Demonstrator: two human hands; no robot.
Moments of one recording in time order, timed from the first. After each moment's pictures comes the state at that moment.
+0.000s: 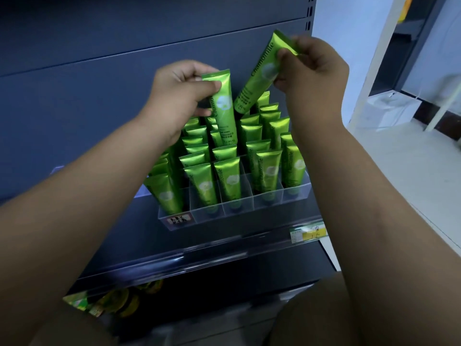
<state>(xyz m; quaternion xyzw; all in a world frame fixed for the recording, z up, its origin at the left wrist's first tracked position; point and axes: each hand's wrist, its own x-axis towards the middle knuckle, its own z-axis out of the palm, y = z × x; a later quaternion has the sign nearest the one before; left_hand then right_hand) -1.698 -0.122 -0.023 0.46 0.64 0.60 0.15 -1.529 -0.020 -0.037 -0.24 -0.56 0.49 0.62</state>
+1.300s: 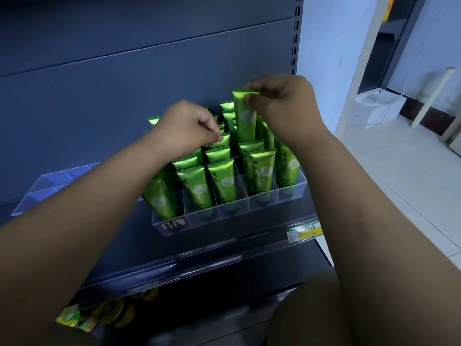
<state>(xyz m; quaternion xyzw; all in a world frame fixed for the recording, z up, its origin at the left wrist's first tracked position) -1.704 -0.123 -0.054 0.57 0.76 0.31 0.08 -1.528 -0.010 -0.062 -0.27 -0.76 0.36 0.48</state>
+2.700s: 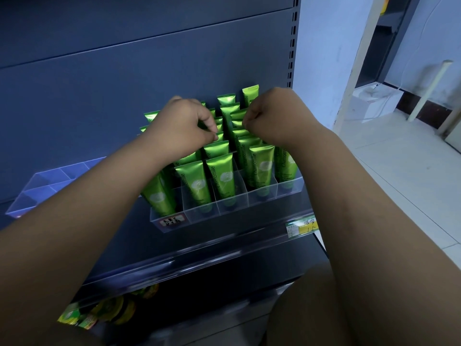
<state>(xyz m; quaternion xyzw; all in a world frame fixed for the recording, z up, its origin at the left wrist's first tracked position) -1.711 -0.125 -0.064 0.64 0.73 0.24 -0.04 -1.532 -0.006 -0.072 -0.35 -0.88 0.16 0.27</state>
